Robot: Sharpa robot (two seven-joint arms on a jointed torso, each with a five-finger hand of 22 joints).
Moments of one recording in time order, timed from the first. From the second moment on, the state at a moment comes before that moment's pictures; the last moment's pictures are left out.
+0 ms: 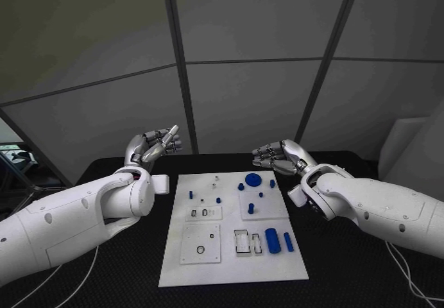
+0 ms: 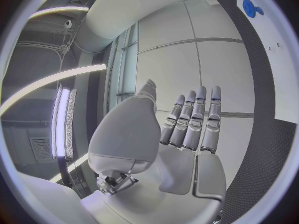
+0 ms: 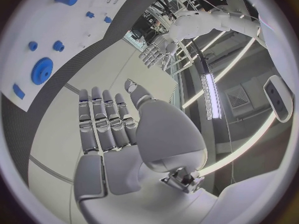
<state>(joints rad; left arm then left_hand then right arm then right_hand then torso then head) 1.11 -0.79 0.08 1.42 0.03 -0.60 0.53 1.37 -0.07 0.01 0.28 0.15 0.82 0.20 0.12 0.07 0.90 0.19 0.17 0.07 0.94 0.16 0.21 0.11 0.16 0.79 0.27 0.31 0.15 1.12 -0.75 0.04 1.34 -0.74 -0.43 0.29 1.34 0.06 0.12 -0.13 0.28 0.86 0.21 0.11 0.07 0.96 0.18 0.10 0.06 0.99 0.15 0.11 0.06 0.17 0.78 0.27 0.23 0.10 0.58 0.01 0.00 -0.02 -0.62</state>
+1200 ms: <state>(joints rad) 1.09 -0.92 0.08 1.73 -0.02 -0.52 0.49 1.40 -0.04 0.00 0.19 0.14 0.93 0.21 0.10 0.07 1.02 0.16 0.13 0.07 1.09 0.11 0.17 0.17 0.20 0.95 0.22 0.39 0.18 1.26 -0.72 0.04 1.36 -1.61 -0.16 -0.08 1.31 -0.09 0.31 -0.10 0.24 1.04 0.15 0.07 0.07 1.13 0.09 0.07 0.07 1.47 0.00 0.72 0.45 0.15 1.20 0.10 1.07 0.75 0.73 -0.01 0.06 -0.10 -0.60</state>
